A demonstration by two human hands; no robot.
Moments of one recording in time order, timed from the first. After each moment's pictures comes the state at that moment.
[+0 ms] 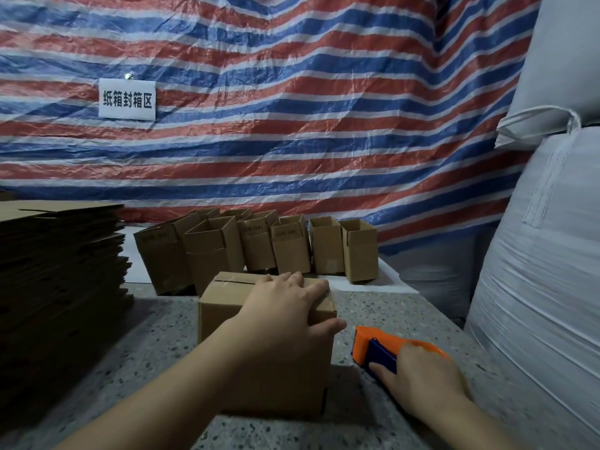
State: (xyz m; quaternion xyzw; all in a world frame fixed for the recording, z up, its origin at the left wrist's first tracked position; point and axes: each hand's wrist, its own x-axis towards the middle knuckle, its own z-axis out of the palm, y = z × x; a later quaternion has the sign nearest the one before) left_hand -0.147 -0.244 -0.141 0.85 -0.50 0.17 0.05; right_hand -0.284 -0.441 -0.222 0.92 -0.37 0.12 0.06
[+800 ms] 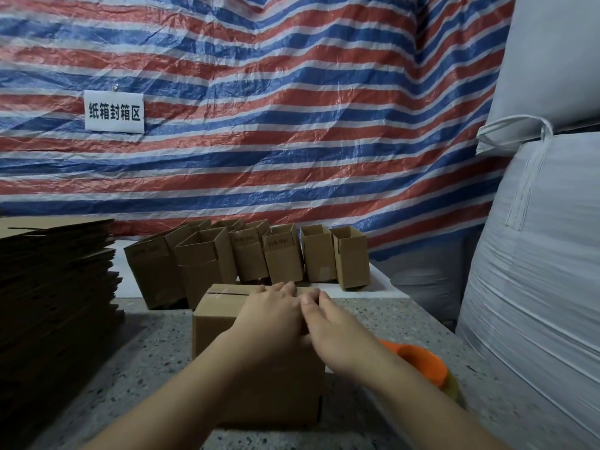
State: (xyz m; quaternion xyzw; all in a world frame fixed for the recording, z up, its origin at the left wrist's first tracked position) left_hand -0.150 -0.243 -0.132 0.85 -0.51 0.15 0.00; right_hand -0.248 -0.335 -0.140 0.88 -0.20 0.15 -0.39
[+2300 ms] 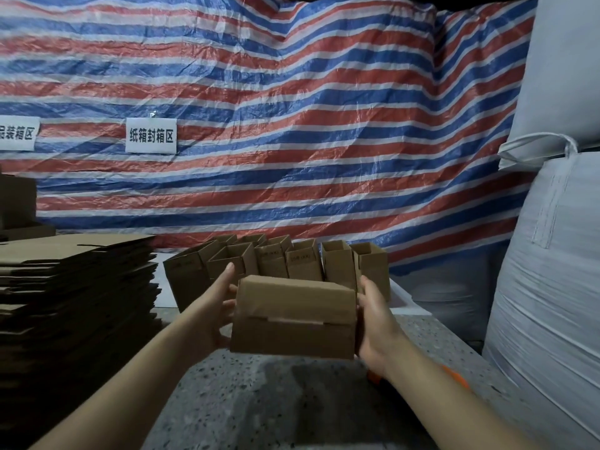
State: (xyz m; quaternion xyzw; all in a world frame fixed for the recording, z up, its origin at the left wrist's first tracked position) left_hand -0.079 -0.153 -0.123 0.64 -0.13 -0.24 0.72; right_hand -0.219 -0.367 -0.136 0.56 -0.15 0.19 -0.79
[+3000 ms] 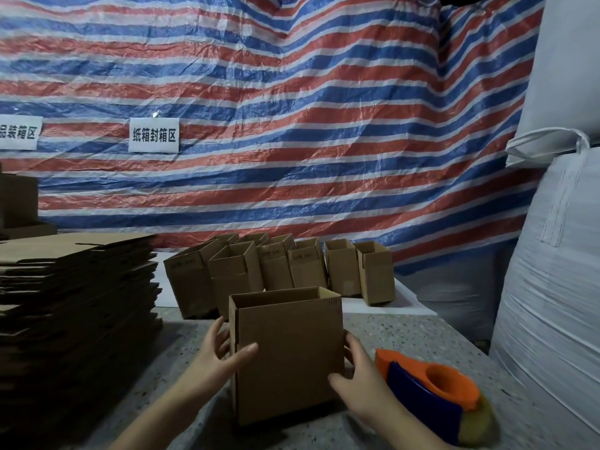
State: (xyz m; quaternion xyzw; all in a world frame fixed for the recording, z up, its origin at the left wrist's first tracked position) left_hand -0.086 -0.144 -0.207 0.68 -0.26 -0.15 0.67; right_hand -0.222 -0.368 -0.221 0.82 -0.18 0.16 -0.53
